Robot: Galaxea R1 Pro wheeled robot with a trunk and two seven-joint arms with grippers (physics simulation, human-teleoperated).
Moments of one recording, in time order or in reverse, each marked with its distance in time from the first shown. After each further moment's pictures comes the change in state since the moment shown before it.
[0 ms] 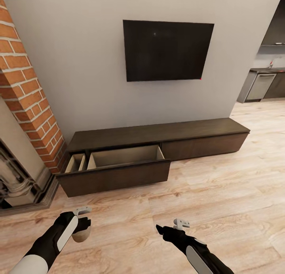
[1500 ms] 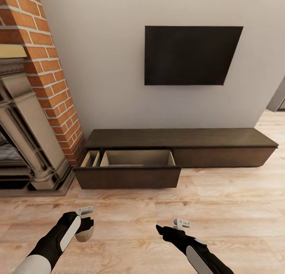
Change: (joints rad) left arm 0.000 -0.022 -0.002 0.000 -0.004 -0.002 -0.001; right arm 0.000 0.000 0.001 0.000 -0.001 0.002 0.000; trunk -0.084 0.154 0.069
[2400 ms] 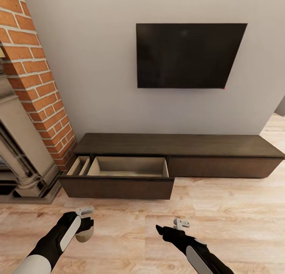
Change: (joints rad) left arm 0.000 0.000 0.000 0.000 0.001 0.000 0.000; right arm 0.000 0.000 0.002 -0.002 0.004 0.000 0.001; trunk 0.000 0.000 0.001
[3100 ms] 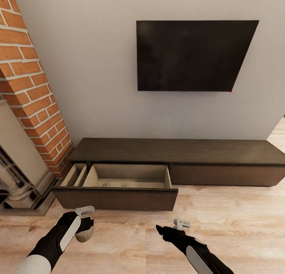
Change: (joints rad) left arm 0.000 0.000 0.000 0.000 0.000 0.000 0.000; right arm 0.000 0.000 -0.002 0.001 -0.004 0.000 0.000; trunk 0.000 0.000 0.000
